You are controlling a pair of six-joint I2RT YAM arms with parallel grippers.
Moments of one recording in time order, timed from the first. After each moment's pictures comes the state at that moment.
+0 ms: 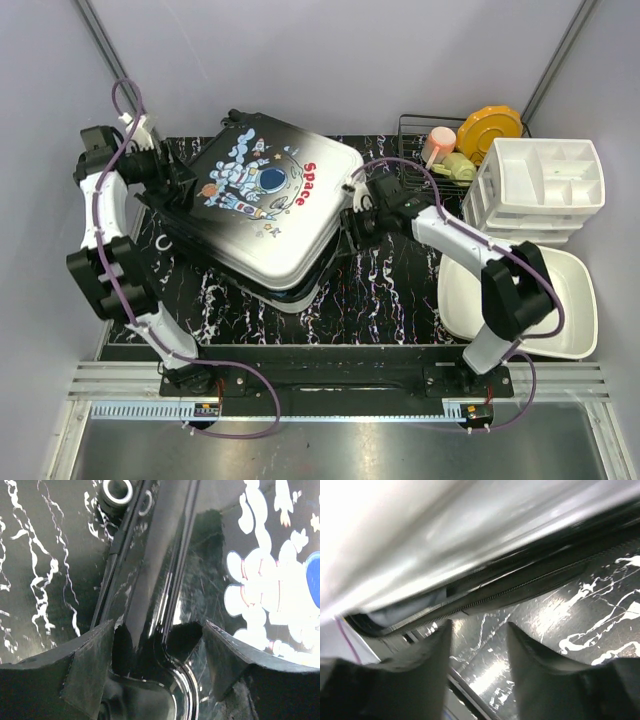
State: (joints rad) left arm 0.39 1.81 1.70 -0.74 0.79 0.15; right arm 0.58 1.65 1.21 -0.50 -0.46 0.22
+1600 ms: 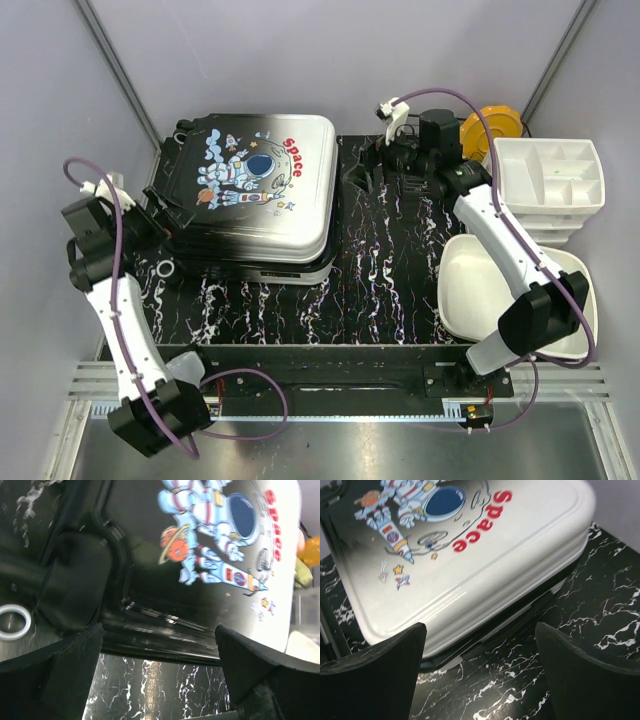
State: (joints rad) left arm 0.52 1.00 1.15 -0.76 0.69 -0.24; right arm 0.38 1.56 1.58 -0.35 -0.53 -0.01
